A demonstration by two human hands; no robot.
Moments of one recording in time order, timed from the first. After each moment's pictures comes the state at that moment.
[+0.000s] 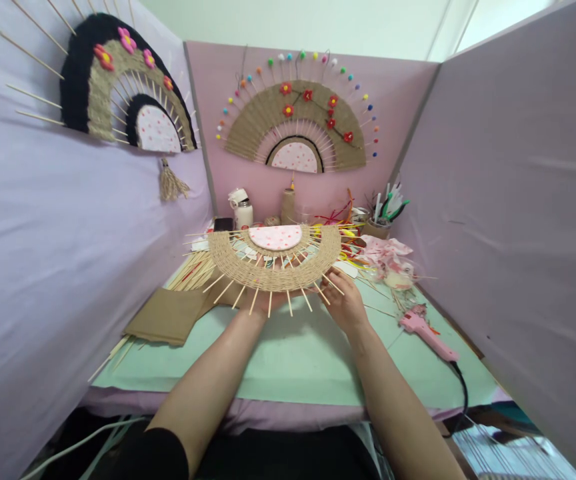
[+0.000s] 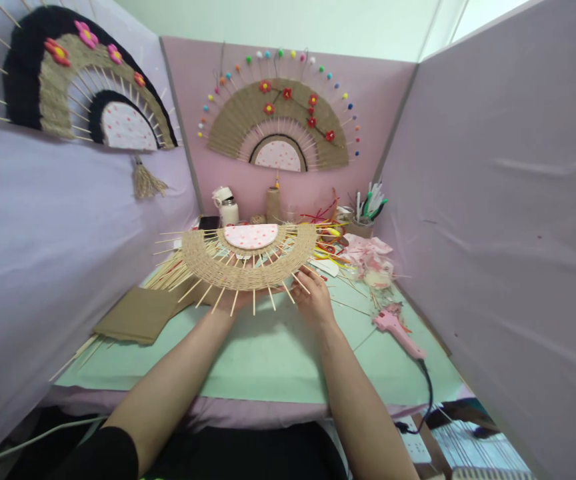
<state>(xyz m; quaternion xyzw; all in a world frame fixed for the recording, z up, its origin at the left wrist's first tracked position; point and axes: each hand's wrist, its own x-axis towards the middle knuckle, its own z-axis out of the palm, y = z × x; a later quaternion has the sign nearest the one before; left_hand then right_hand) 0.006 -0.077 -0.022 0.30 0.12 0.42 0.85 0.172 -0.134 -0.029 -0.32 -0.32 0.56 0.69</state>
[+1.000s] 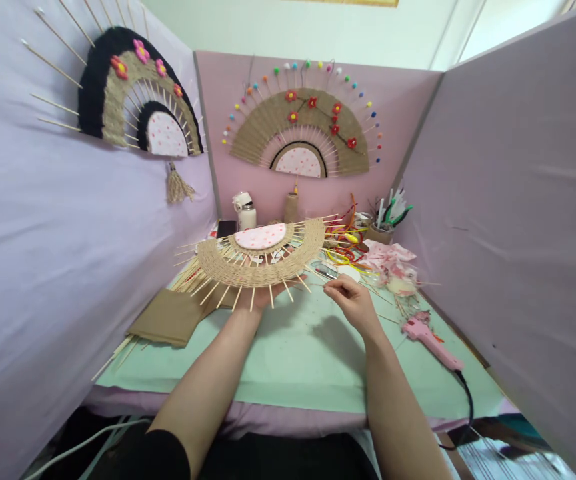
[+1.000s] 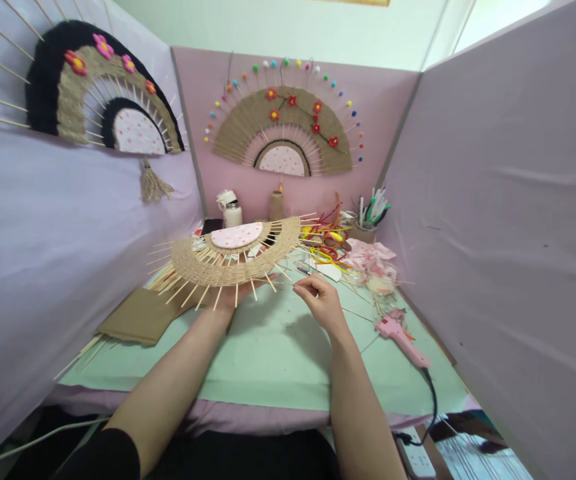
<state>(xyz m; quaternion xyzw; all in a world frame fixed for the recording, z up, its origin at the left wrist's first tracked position) -0.008 -0.074 -0.014 0.29 0.02 0.49 0.82 0.196 -0.140 -0.027 -0.45 -0.60 0.27 0.60</state>
